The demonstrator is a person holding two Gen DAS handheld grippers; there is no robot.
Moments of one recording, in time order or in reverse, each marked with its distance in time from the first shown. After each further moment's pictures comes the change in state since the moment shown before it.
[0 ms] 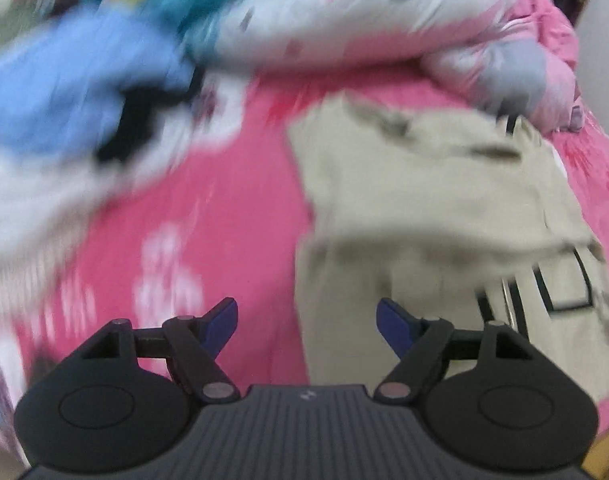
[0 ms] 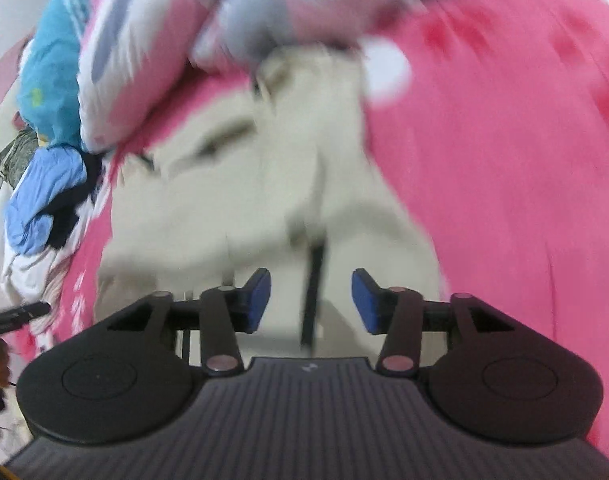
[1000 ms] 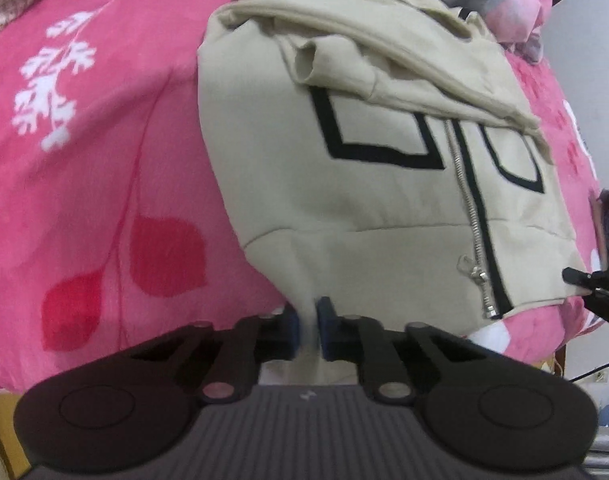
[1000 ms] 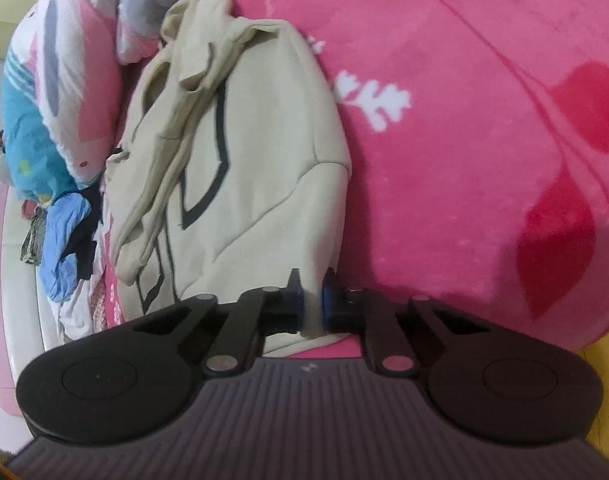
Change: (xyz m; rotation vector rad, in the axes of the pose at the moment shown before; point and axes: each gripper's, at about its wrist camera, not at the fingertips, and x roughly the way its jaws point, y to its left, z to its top) left arm 0.045 -0.018 -0.099 -0.070 0.180 -0.232; right arm 0.003 -0.064 -0.136 0.402 0.036 0.143
